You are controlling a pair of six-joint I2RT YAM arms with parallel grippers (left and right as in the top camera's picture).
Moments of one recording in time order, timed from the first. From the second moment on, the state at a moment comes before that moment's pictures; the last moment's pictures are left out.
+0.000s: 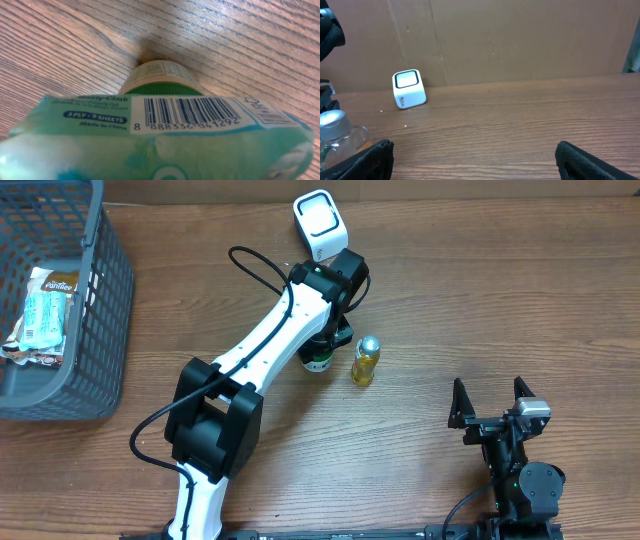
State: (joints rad) left arm -0.57 2.12 1.81 -1.21 -0.07 -1.08; right arm -0.01 0.01 0.02 -0.03 -0.06 0.10
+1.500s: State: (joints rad) left arm -0.41 2.12 2.06 -1.33 -0.06 -0.65; right arm -0.01 0.01 0.02 -0.03 -0.06 0.10
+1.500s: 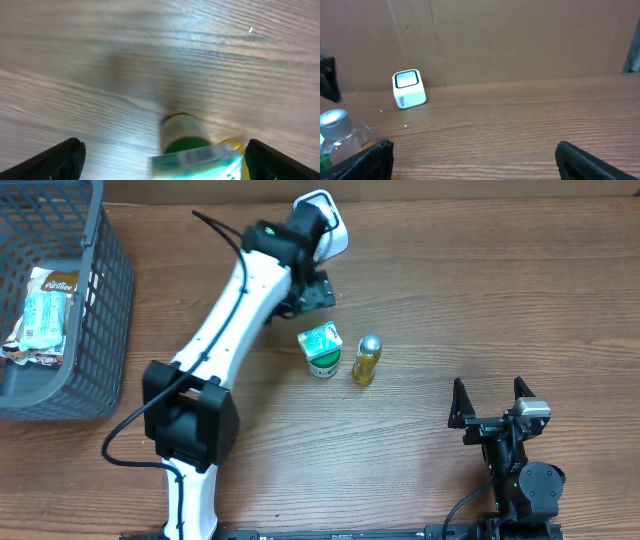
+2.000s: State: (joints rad) left arm -0.20 2.00 2.54 -1.68 -0.19 -0.24; right arm -0.01 0.01 0.02 -0.03 -0.06 0.10
